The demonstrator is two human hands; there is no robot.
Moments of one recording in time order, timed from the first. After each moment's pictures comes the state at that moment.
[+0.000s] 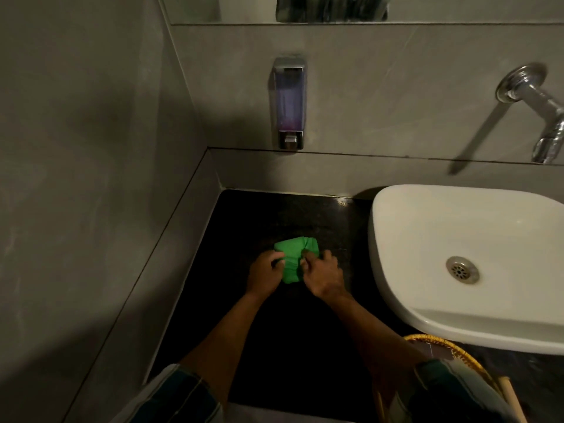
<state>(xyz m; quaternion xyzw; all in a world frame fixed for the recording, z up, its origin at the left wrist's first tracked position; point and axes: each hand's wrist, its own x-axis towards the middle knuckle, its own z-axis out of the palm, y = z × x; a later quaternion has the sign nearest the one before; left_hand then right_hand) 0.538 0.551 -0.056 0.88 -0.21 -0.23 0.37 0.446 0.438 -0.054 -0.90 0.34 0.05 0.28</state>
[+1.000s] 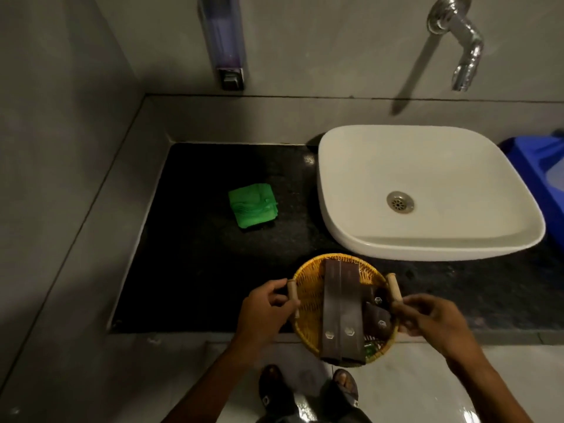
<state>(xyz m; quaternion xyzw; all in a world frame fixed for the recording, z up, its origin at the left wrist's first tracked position) 0.326 0.612 -0.023 0.80 -0.17 -0.40 0.42 0.108 0.429 0.014 -0.67 0.58 0.01 0.45</state>
